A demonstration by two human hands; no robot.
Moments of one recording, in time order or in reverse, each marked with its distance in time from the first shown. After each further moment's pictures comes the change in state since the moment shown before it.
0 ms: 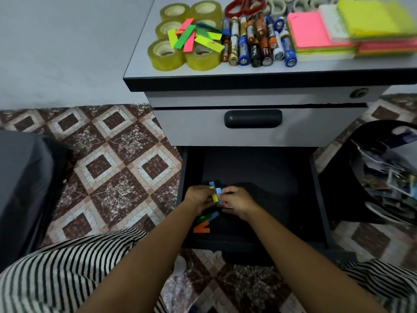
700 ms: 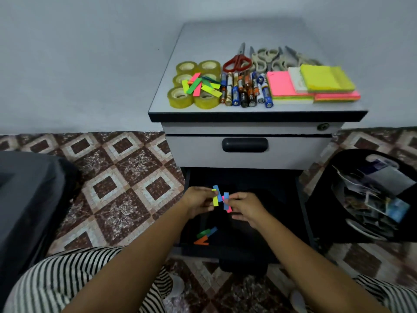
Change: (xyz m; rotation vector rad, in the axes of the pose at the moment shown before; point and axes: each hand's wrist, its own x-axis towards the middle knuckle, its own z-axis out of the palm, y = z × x) left_hand -0.052 0.042 -0.010 0.161 -0.151 0.164; right_hand -0.065 -0.037 -0.021 -0.043 0.075 -0.197
